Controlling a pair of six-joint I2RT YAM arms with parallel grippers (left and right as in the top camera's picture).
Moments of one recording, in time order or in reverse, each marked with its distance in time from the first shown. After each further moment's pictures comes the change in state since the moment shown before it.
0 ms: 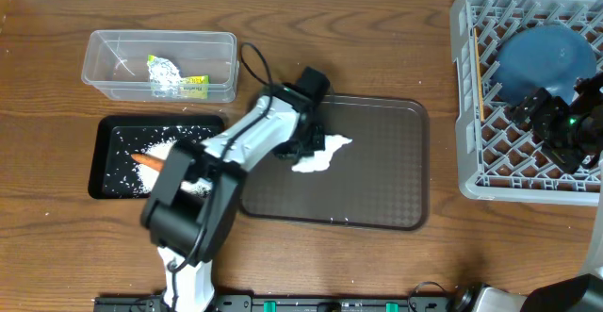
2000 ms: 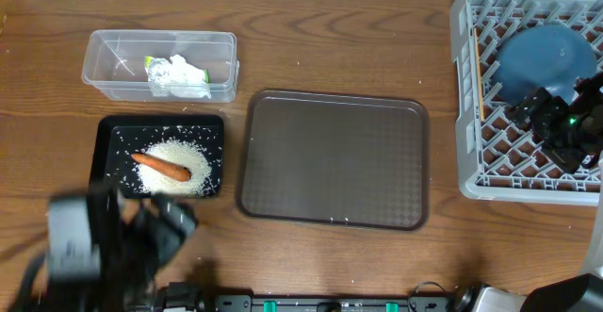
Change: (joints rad) left arm 0.572 -1.196 -0.010 -0.902 -0.014 -0.222; right arm 0.000 0.000 0.000 0.000 0.000 -0.003
